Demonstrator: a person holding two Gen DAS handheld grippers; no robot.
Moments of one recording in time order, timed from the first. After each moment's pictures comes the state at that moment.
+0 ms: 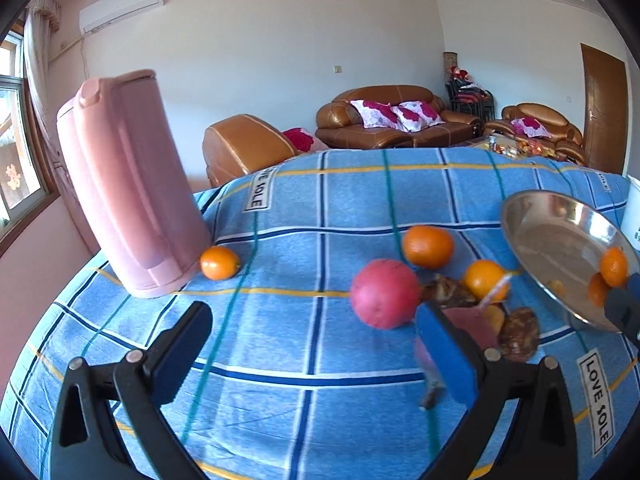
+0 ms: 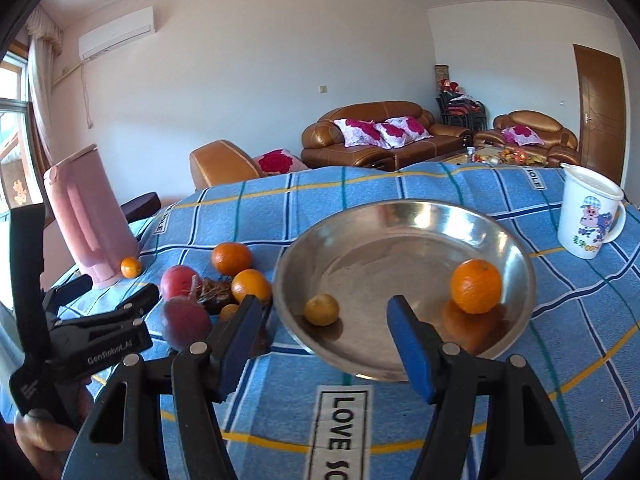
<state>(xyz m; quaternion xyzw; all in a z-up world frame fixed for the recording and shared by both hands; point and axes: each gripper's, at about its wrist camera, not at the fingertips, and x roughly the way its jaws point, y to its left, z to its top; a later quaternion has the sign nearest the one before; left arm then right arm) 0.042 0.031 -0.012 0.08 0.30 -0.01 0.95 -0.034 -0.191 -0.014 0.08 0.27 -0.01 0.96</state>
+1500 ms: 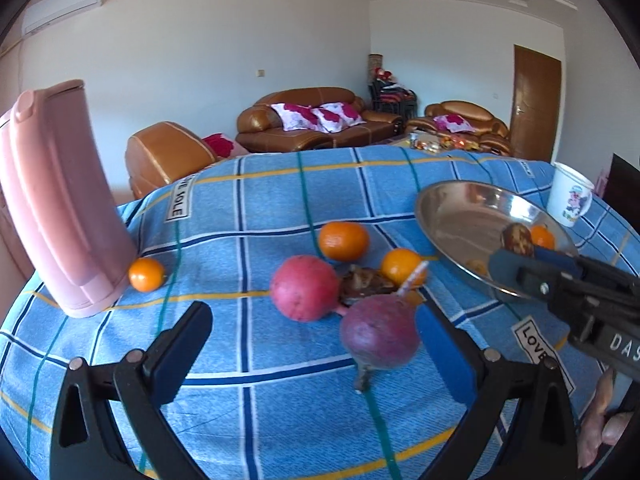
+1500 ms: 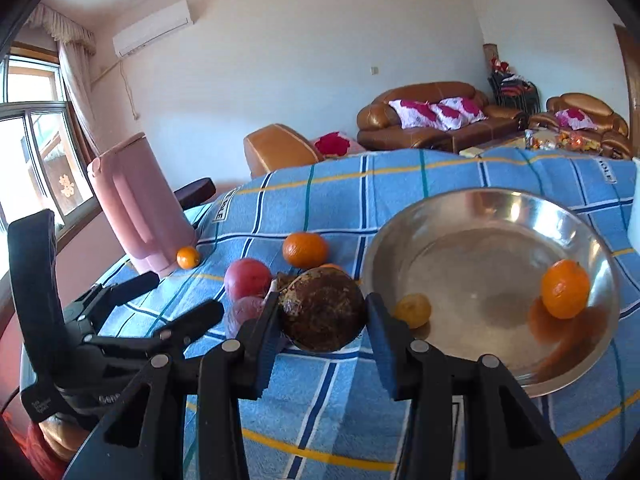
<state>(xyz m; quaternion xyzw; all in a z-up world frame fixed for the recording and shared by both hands) 0.026 0.013 -0.010 0.08 0.30 -0.18 0.93 -0.020 -0.182 -0.010 0.10 0.27 0.06 0.96</state>
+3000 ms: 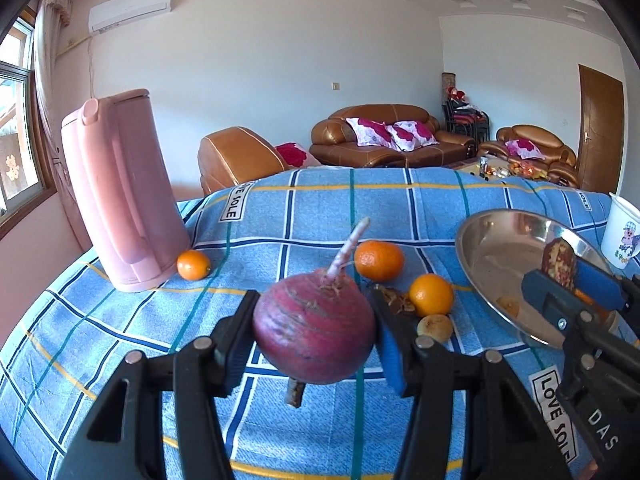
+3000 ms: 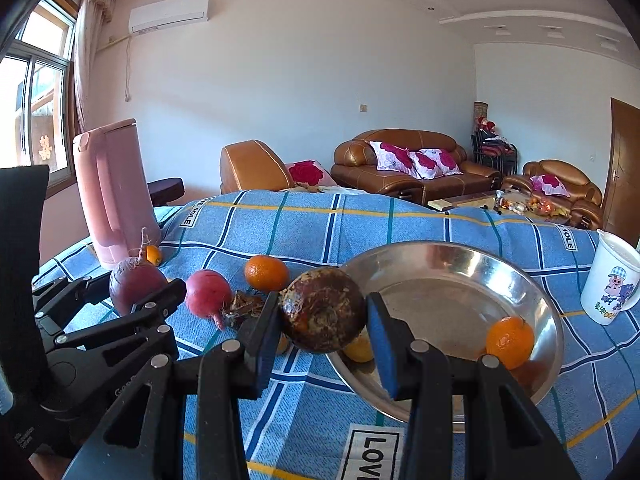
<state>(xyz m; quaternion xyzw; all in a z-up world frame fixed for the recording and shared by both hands) 0.007 -0.015 -0.007 0.05 0.26 -0.03 0.96 -0.025 -0.180 -0.005 -0.01 0.23 0.01 0.97</state>
